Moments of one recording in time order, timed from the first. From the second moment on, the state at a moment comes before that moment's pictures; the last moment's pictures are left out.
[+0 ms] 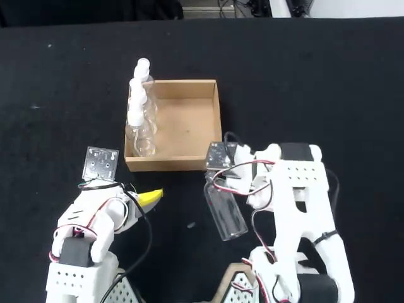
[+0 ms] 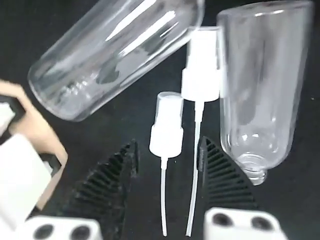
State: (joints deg) left arm 1.5 -103.3 91.3 61.5 -3.6; right arm 2.3 -28.9 47.1 80.7 77.2
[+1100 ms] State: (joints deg) left arm 1.6 -103.3 91.3 61.3 -4.2; right arm 28.4 -28.9 65.1 52.4 92.6
